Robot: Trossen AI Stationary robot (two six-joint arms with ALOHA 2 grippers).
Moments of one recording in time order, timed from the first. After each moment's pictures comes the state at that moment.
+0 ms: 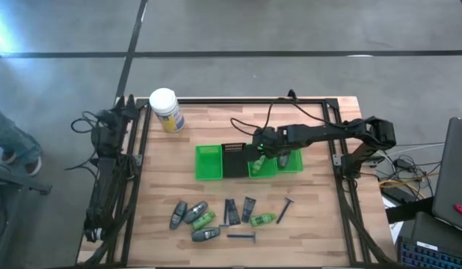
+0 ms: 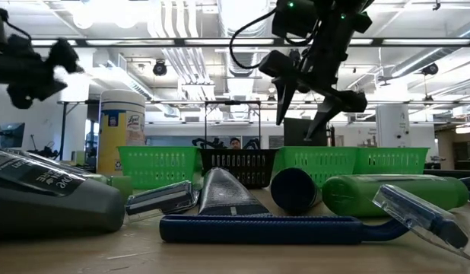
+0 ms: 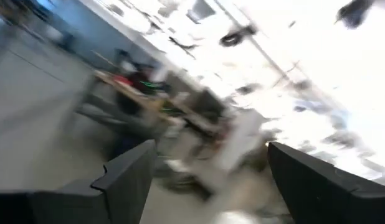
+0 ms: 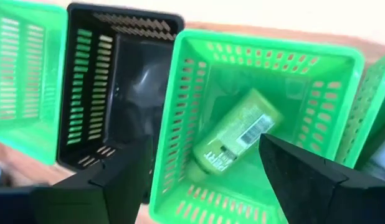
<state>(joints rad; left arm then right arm) 1.48 0.02 0.04 0.27 0.11 -0.66 -0.11 1.61 1.12 -0.64 0.08 1.25</state>
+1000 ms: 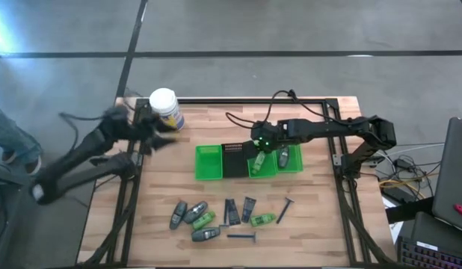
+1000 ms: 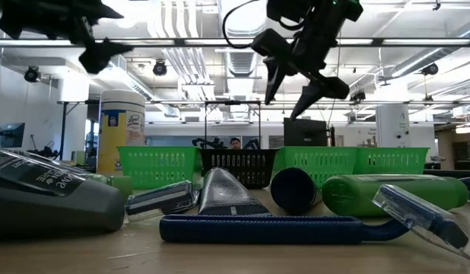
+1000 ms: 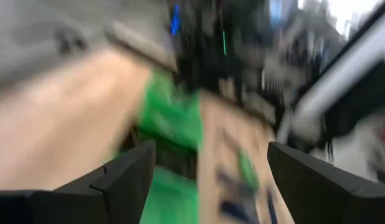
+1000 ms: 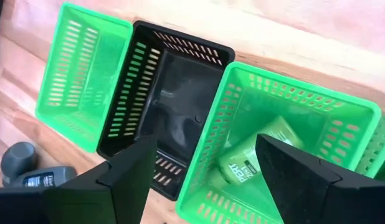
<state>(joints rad) 0.57 0.54 0.54 -0.33 0.57 -0.32 -0.12 1.61 1.23 -0.68 0.07 1.08</state>
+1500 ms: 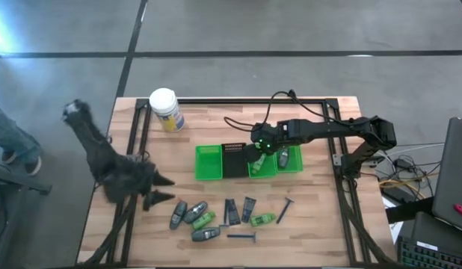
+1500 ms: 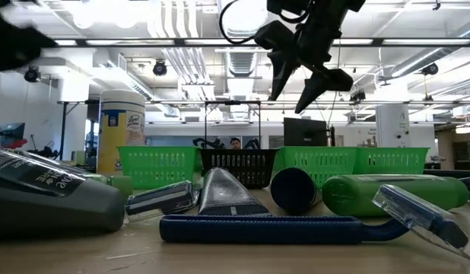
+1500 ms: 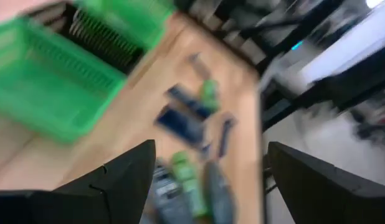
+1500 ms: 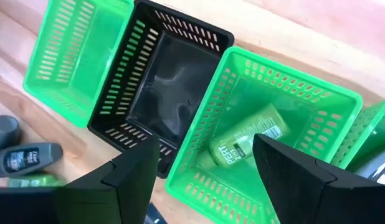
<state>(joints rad) -1.00 0.66 0.53 -0.41 -0.86 -1.15 -0.10 1.61 1.27 -0.76 0.07 1.01</state>
